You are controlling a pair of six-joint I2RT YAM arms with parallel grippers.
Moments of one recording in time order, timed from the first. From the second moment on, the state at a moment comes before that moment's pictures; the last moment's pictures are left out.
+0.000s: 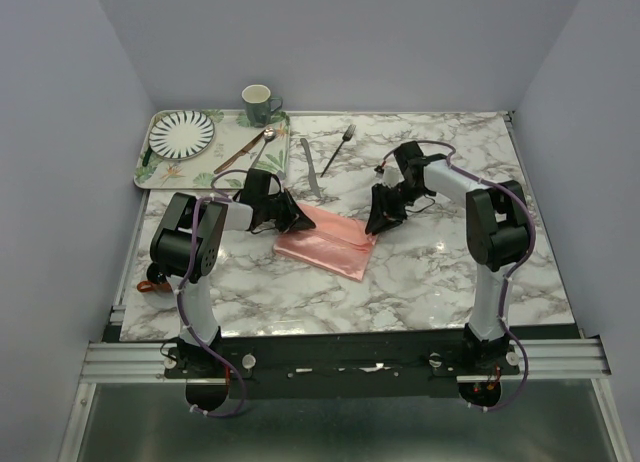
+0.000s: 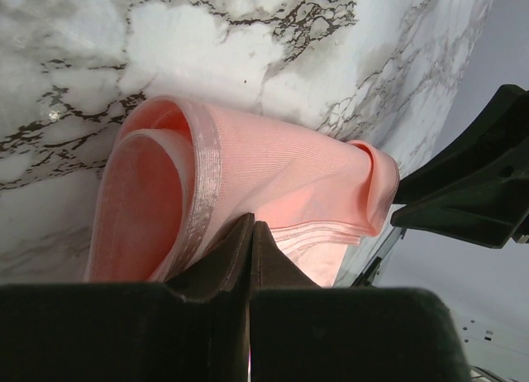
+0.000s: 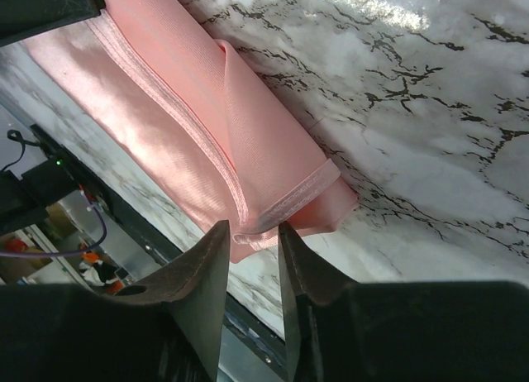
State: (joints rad) left arm -0.28 1.94 0.95 0.17 0.64 -0.85; right arm 0.31 2.03 1.44 -0.78 -0.66 0.19
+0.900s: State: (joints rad) left arm -0.28 1.93 0.93 0.19 0.64 -0.85; right arm 0.31 2.05 1.37 -0.76 -0.69 0.21
